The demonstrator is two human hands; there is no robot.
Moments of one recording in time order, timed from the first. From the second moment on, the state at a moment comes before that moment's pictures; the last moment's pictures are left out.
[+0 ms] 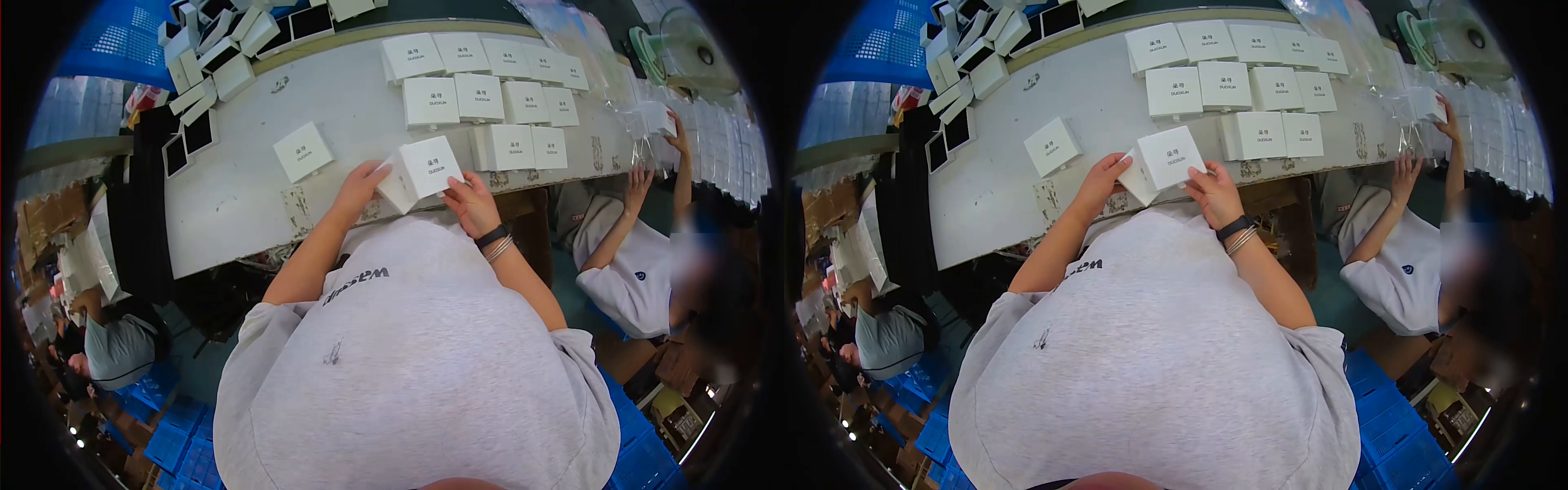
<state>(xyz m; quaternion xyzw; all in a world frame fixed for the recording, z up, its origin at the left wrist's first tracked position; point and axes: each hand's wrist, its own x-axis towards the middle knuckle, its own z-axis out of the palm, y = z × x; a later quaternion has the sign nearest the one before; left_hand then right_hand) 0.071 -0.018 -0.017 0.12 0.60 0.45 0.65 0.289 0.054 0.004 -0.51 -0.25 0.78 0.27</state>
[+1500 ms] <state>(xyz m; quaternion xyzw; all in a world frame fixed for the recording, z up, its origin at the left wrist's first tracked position) -0.017 -0.027 0.011 0.58 0.81 0.11 0.05 0.372 0.068 -0.013 -0.53 -0.16 0.81 0.17</state>
